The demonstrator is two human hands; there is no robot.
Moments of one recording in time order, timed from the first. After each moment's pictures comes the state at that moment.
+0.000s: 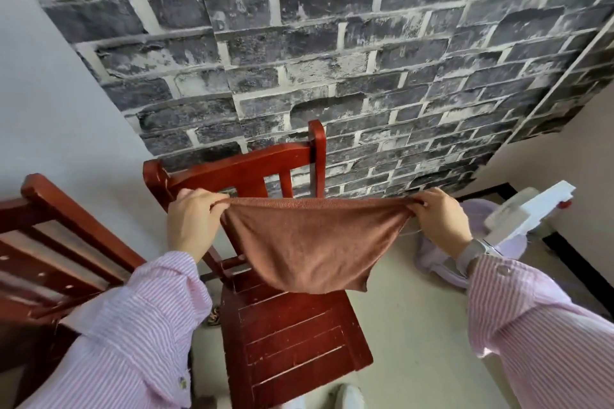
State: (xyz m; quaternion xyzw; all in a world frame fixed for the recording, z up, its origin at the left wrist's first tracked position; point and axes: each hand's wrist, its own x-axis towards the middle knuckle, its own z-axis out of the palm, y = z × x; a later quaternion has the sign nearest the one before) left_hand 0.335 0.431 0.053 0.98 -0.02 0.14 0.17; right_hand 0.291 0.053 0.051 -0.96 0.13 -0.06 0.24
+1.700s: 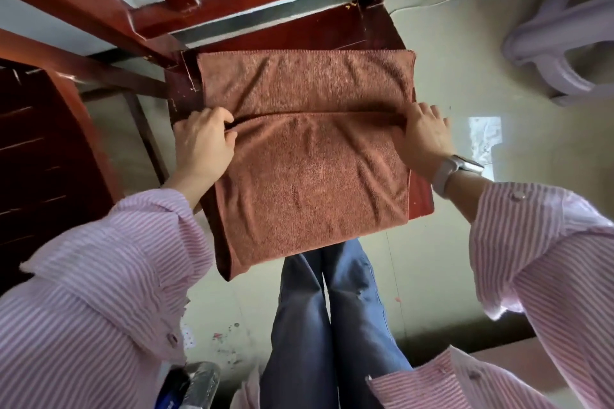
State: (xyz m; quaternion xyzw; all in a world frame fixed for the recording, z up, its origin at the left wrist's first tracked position) left_hand 0.287 0.463 -0.384 0.97 0.01 -0.20 0.10; right_hand 0.274 0.147 -0.375 -0.95 0.10 0.27 0.13
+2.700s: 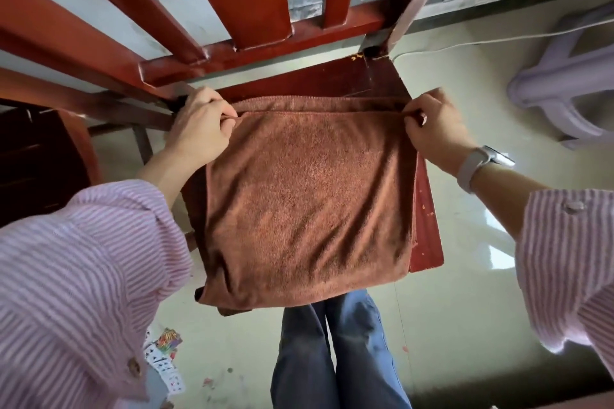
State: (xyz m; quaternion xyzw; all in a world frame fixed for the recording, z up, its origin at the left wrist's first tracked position) left_hand 0.369 0.469 -0.387 0.97 -0.03 -0.18 0.17; right_hand 0.349 0.131 -0.385 -0.95 0.07 0.16 0.27
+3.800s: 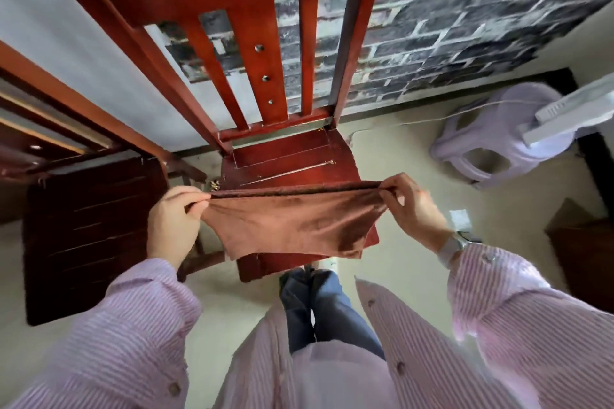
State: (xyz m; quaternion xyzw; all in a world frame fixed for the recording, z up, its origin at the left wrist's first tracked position) left_hand 0.206 0.493 -0.115 0.95 0.07 -0.01 0.30; right_hand 0.202 0.132 -0.118 -0.93 0.03 0.10 0.35
